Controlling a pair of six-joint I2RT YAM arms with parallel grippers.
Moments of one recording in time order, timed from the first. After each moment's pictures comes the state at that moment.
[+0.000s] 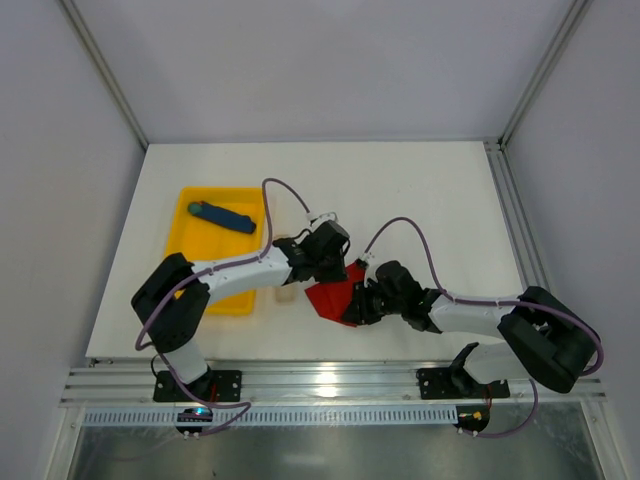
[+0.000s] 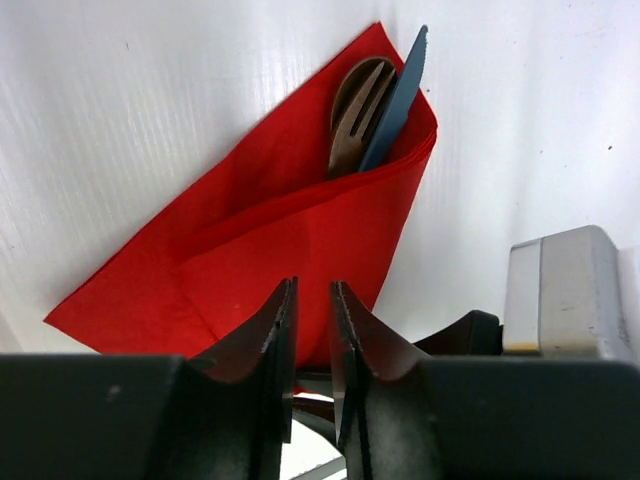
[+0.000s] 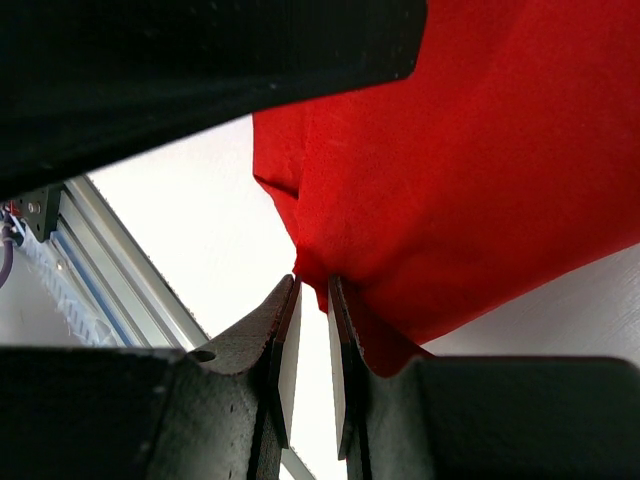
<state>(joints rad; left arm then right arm) -0.92 1.70 1.13 -0.35 -0.11 -0.91 0.77 1.33 0.37 0.26 -0.34 0.58</state>
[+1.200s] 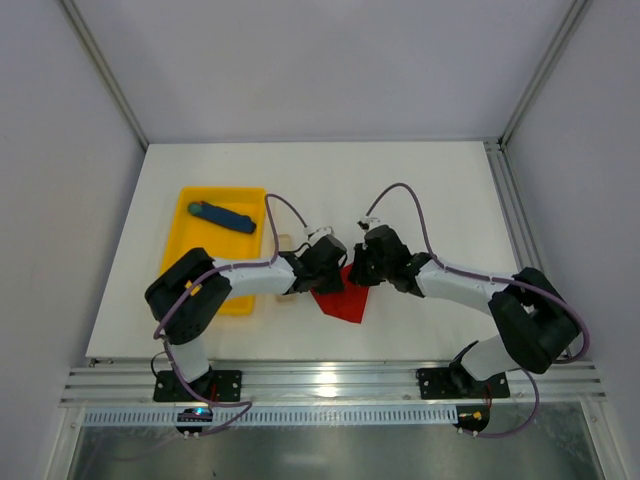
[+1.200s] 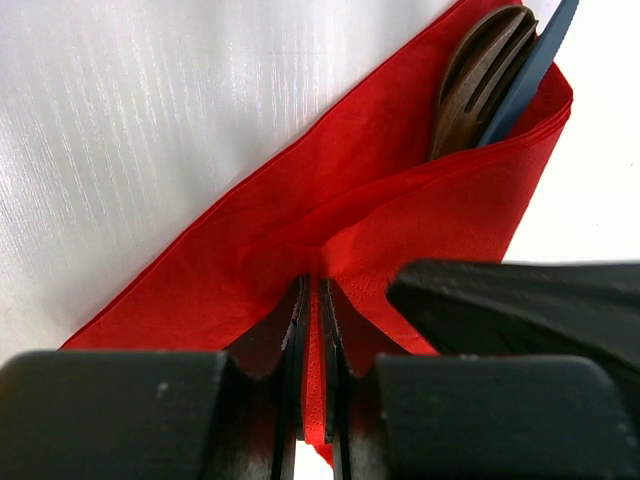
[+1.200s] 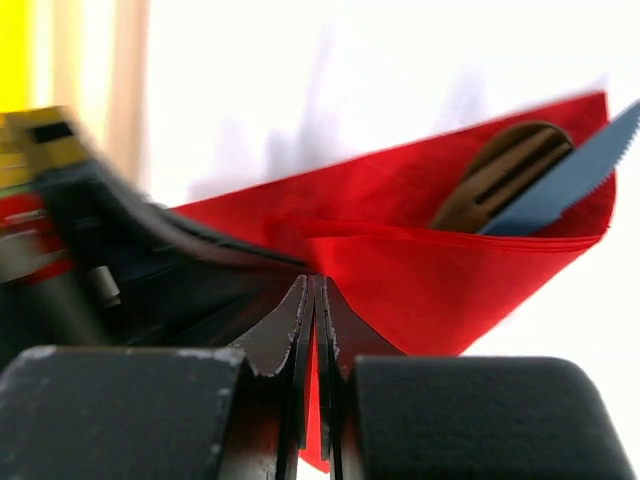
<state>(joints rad) -0.91 1.79 0.99 -0.15 -0.10 -0.95 0.68 1.43 0.70 -0.04 -0.08 0.55</state>
